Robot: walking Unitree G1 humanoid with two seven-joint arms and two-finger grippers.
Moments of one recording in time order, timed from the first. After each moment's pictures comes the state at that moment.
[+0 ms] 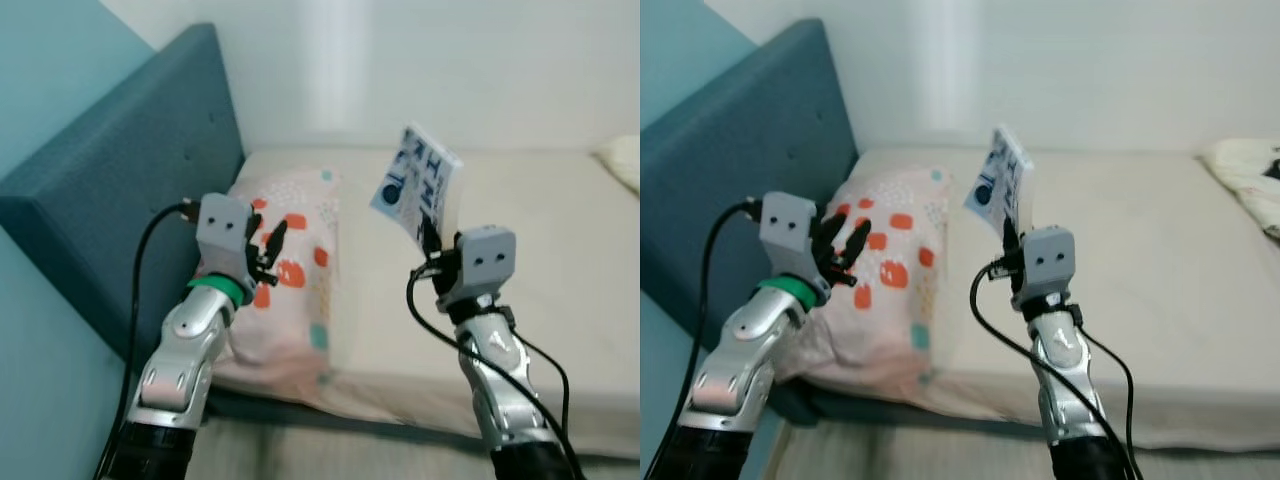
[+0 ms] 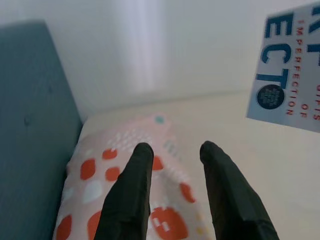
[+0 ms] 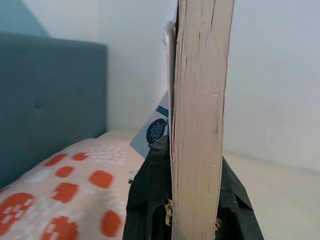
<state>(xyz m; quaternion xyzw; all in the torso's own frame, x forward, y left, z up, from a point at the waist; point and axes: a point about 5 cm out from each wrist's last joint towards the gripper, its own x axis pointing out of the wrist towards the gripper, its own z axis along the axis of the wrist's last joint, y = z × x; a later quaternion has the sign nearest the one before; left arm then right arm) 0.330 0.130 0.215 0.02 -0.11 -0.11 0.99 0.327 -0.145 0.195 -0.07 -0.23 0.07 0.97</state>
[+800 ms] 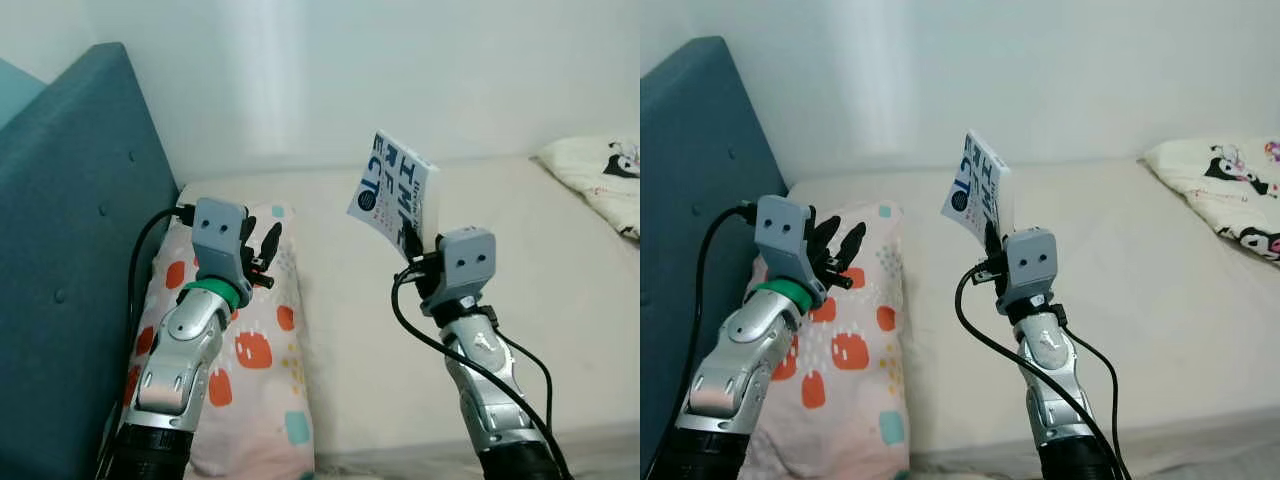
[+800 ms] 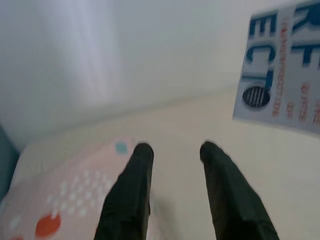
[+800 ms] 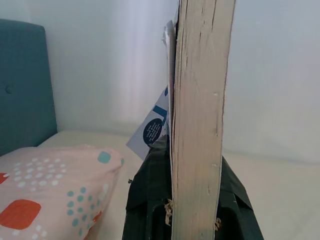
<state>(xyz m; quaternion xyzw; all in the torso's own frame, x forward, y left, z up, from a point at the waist) 0.329 0.128 0.211 0.02 -0.10 -0.12 0.99 0.329 -0.145 0.195 -0.07 -0.23 0.08 0.97</state>
